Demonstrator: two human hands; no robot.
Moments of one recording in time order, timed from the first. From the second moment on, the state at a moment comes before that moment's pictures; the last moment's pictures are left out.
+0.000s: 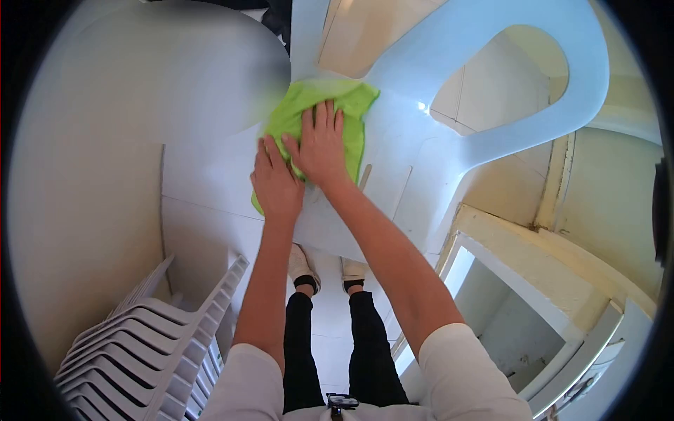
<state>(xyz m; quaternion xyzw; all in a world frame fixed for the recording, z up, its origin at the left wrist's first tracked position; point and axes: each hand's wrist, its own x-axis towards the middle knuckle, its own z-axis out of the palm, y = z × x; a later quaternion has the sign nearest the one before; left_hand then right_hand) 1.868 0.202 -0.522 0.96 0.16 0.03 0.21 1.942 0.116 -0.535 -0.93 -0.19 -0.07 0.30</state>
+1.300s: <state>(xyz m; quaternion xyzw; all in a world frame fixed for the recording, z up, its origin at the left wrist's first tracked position) 2.140 0.202 -0.286 0.69 0.05 -0.04 0.72 2.179 -0.001 -0.198 -0.92 -0.35 -0.18 -0.05</state>
